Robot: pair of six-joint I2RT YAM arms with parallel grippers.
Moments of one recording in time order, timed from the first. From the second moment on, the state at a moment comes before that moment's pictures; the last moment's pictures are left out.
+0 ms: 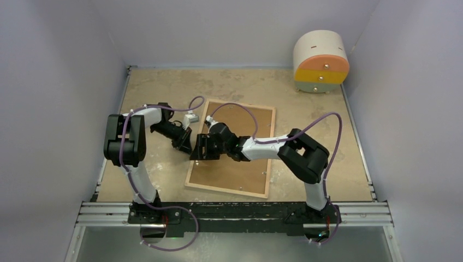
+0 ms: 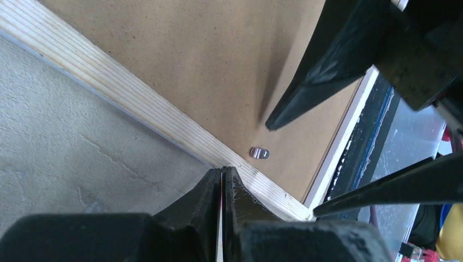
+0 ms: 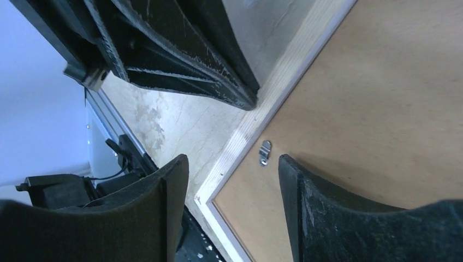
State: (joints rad) left arm -0.04 1.89 1.11 -0.95 0.85 0.84; right arm 0.98 1.93 1.12 0.18 -0.22 0.89
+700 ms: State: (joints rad) left arm -0.03 1.89 1.10 -0.93 0.85 0.84; right arm 1.00 2.00 1.14 0.22 -0.27 0.90
